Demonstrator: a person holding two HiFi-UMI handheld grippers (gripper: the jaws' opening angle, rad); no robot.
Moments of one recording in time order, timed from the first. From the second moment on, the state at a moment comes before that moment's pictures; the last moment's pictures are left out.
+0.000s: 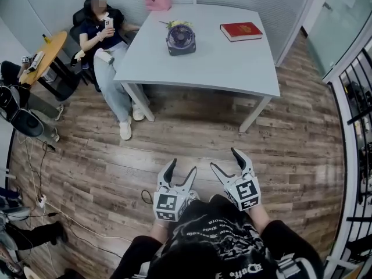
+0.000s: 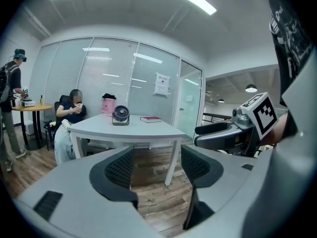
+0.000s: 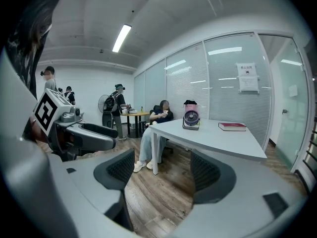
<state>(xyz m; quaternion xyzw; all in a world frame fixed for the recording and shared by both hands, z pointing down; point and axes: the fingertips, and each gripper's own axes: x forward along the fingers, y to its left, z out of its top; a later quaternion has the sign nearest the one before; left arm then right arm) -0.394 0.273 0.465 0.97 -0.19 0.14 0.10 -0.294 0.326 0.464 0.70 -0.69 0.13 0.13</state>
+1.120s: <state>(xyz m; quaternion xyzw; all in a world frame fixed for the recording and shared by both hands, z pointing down) -0.286 0.132 0.471 0.95 -0.26 0.16 0.10 -0.177 0.171 0.470 0.65 -0.74 0.13 0.14</state>
